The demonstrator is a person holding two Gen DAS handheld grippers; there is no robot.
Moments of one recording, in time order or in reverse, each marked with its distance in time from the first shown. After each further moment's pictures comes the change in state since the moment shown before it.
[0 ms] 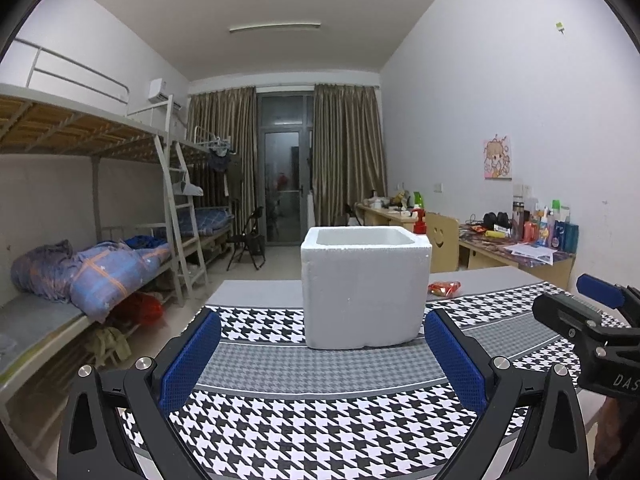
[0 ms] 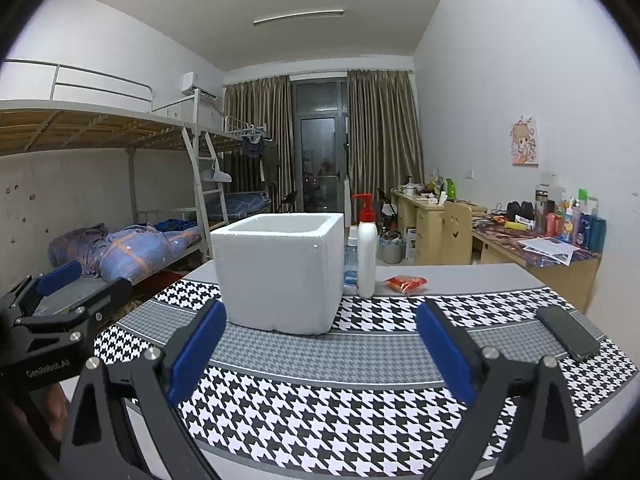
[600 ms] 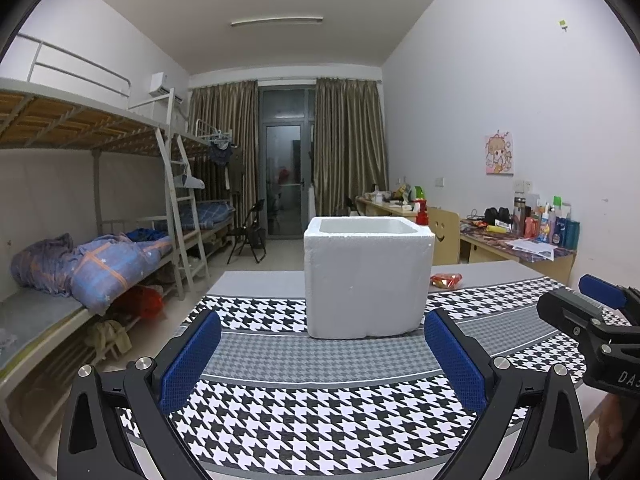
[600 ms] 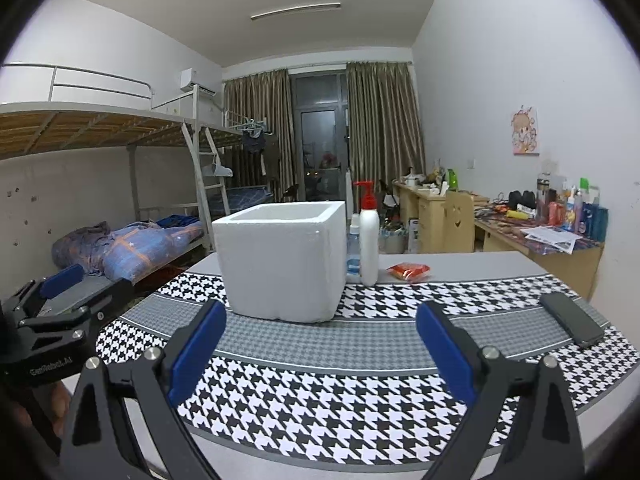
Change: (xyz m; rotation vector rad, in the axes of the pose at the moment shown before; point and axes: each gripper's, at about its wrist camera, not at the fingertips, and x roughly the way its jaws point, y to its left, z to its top) left arm 0.000 0.006 -0.005 -0.004 0.026 0.006; right arm -0.001 0.000 -0.007 0.015 0.025 0.006
